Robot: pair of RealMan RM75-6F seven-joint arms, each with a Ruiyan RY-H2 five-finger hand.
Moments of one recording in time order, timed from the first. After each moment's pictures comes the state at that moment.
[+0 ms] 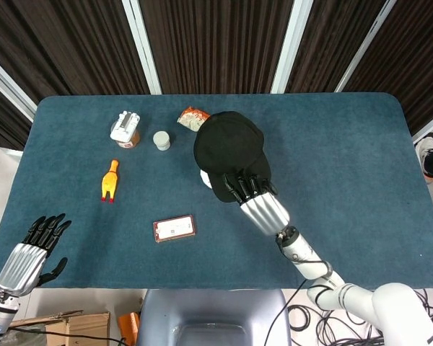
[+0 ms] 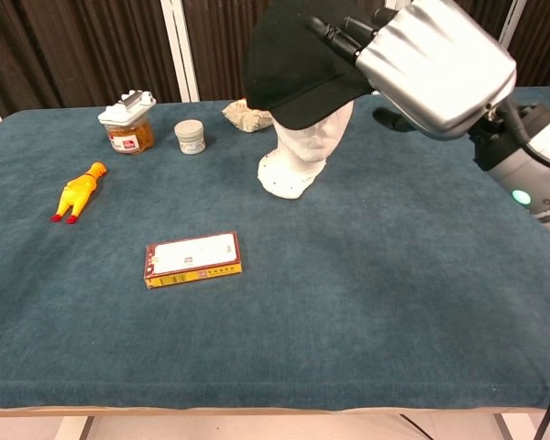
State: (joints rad) left arm -0.19 -1.20 0.06 -1.37 1.71 1.50 -0.16; right arm 0.74 -1.82 0.11 -0.93 -1.71 1.59 -0.80
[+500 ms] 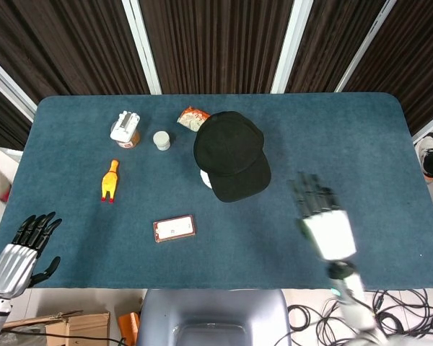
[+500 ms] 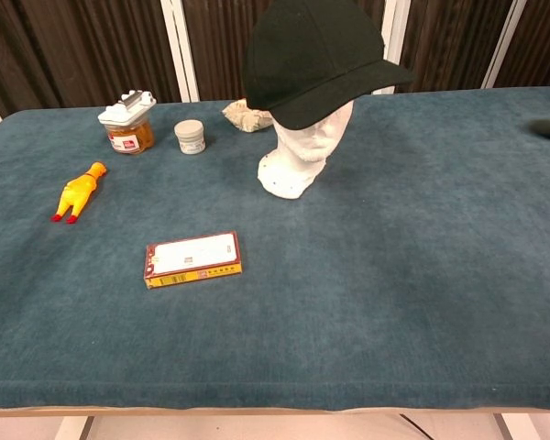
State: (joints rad) left arm -0.17 -1.18 0.05 -1.38 1.71 1.56 -0.18; right arm 0.37 -1.43 0.01 -1.63 -1.58 1.73 -0.70
